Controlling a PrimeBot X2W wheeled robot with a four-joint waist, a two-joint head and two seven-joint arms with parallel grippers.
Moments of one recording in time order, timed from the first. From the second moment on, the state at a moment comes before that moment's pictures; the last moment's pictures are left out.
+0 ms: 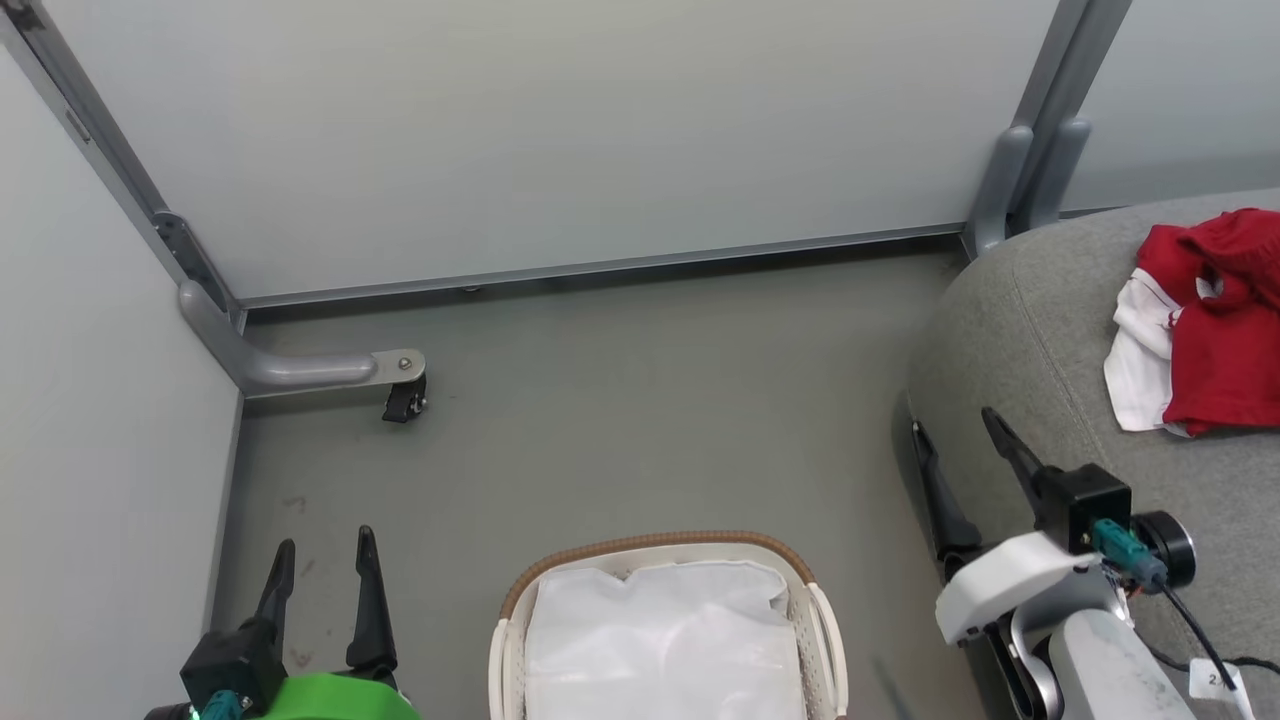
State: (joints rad) left arm 0.04 0.08 -0.08 0.23 -0.29 -0.02 -0.26; right arm -0.22 -0.05 0.04 0.38 0.09 0.13 -0.26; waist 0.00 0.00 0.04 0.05
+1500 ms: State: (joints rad) left arm 0.06 0.05 -0.04 0.32 -0.48 -0.06 -0.20; right arm -0.10 -0.04 0.02 0.38 0.37 0.13 -0.20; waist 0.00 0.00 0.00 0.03
